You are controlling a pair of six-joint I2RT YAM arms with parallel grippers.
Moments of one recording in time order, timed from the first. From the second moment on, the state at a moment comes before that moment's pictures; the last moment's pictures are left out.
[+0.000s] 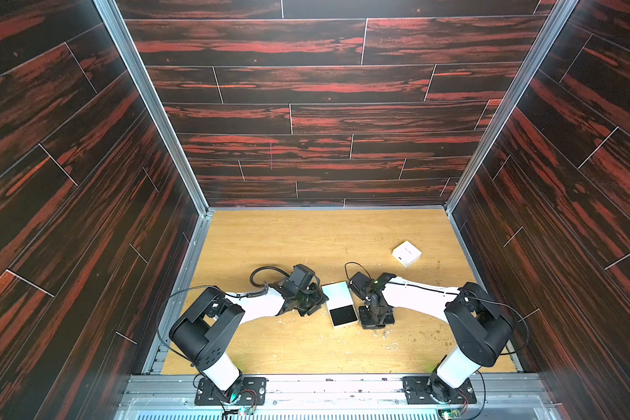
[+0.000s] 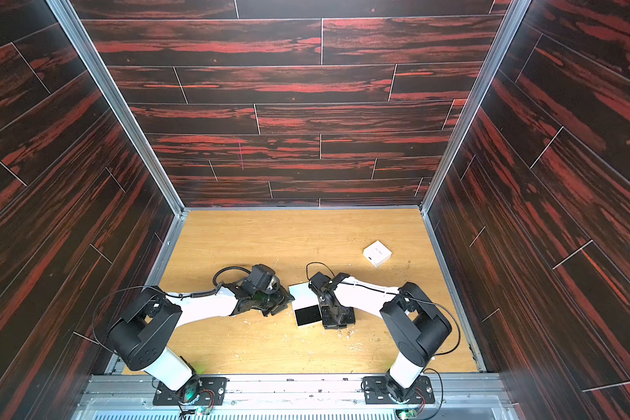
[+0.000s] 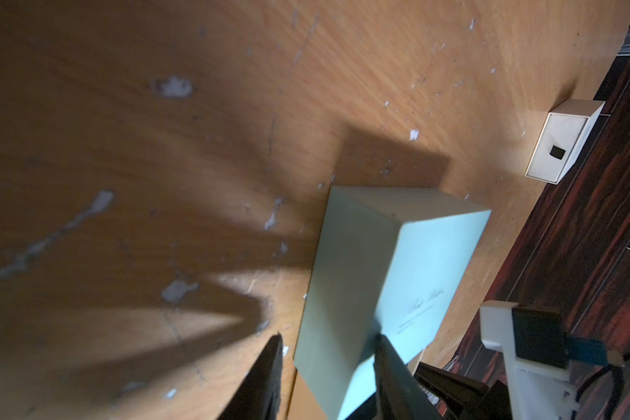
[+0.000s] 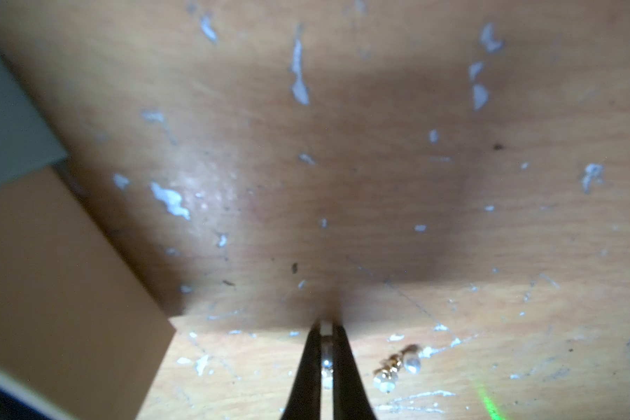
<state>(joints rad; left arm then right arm) -0.65 1.64 0.75 -0.03 0.33 -1.25 0.79 1.68 0.94 -0.92 0.02 0.69</state>
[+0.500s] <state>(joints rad) -0.64 1.64 0.75 -0.04 0.33 -1.25 0.79 1.63 0.92 -0.92 0.01 0.71</state>
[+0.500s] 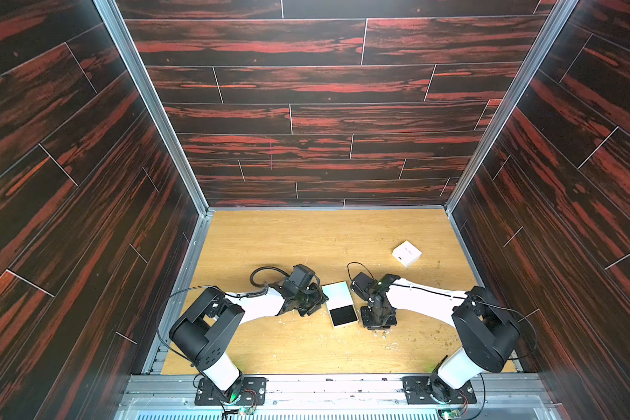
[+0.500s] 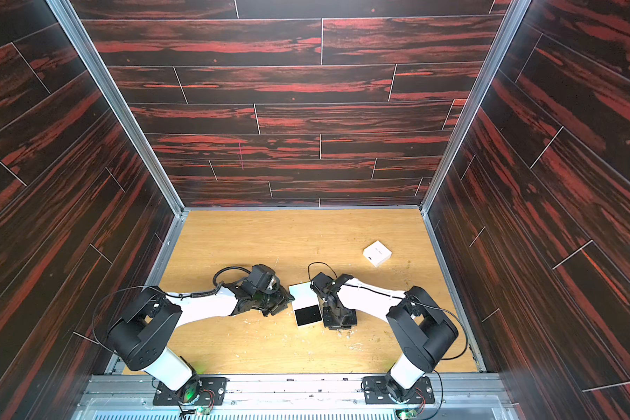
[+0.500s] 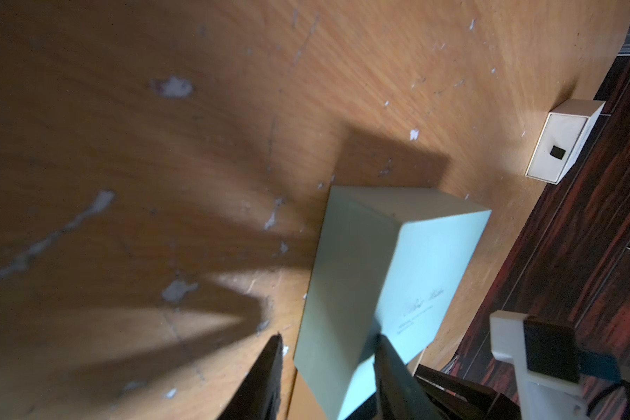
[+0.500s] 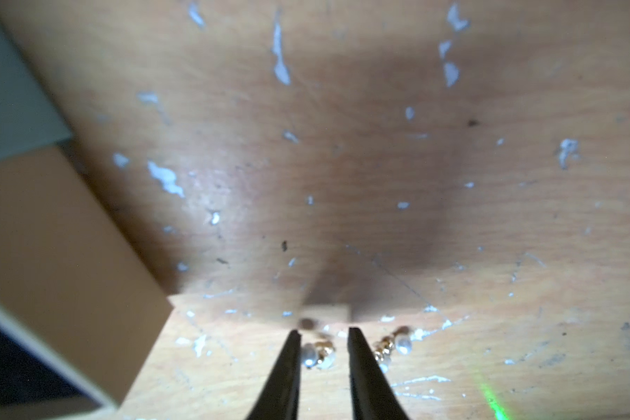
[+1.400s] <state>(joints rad) -0.65 1.62 0.74 -0.04 0.31 -1.23 0.77 1.50 0.76 -0.74 -0.06 0.70</state>
